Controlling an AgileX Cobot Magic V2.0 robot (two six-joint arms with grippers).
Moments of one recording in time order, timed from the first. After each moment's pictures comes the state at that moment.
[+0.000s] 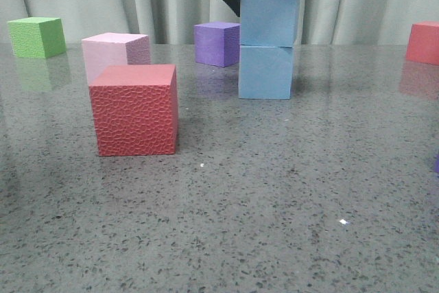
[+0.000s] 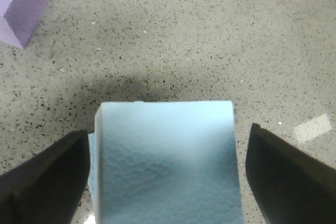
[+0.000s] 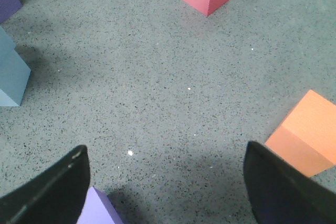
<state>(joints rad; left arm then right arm) -0.69 2.11 -2.20 -0.02 1.06 -0.45 0.03 0.79 -0.99 -0.06 0.89 0.16</state>
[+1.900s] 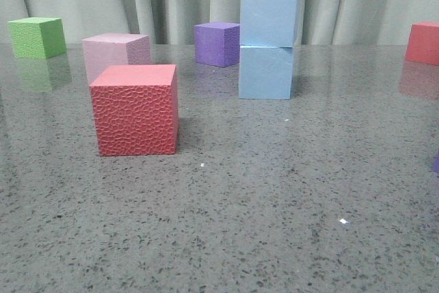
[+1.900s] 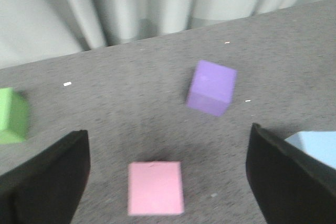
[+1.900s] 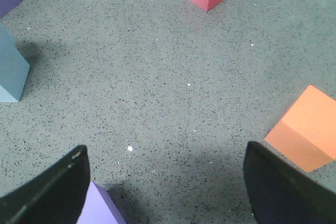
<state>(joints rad) -0.34 1.79 -2.28 0.03 1.27 -0.11 0.03 0.79 -0.99 -0.06 0.90 0.16</state>
